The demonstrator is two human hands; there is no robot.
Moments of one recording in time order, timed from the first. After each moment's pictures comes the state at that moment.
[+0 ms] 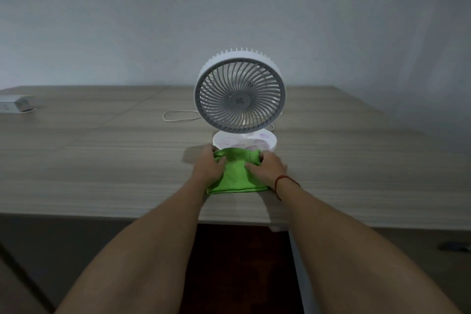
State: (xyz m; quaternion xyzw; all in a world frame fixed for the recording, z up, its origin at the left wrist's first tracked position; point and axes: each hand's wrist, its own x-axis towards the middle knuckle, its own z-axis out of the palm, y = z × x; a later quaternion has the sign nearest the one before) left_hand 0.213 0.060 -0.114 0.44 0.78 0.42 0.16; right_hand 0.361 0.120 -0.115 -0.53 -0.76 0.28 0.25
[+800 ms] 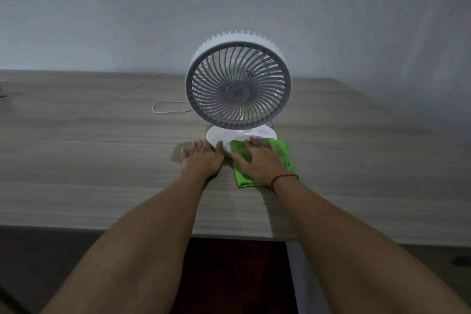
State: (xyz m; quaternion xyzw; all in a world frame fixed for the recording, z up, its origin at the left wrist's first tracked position) left_hand 0.190 0.110 -0.131 0.50 0.85 0.18 0.05; right_hand 0.344 0.156 -0.125 -0.44 -0.87 0.08 0.20
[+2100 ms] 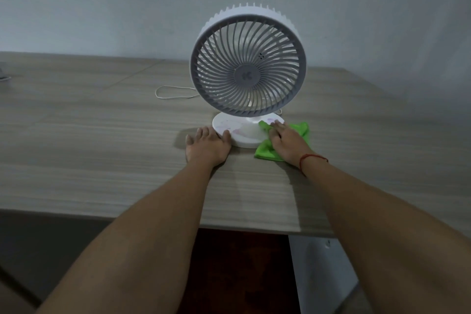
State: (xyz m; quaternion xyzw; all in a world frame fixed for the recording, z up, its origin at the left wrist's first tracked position) left_hand 0.186 0.113 -0.136 0.50 0.85 0.16 0.05; right_hand 0.369 0.191 -0.117 -0.46 -0.84 0.18 0.22
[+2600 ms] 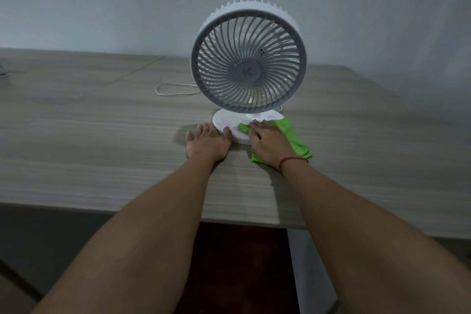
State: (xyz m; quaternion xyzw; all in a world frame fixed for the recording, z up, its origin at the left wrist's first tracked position) left_hand 0.188 0.111 -0.132 0.50 0.85 0.15 0.04; right_hand 0.339 0.163 -0.121 -0.42 -0.88 0.11 0.21
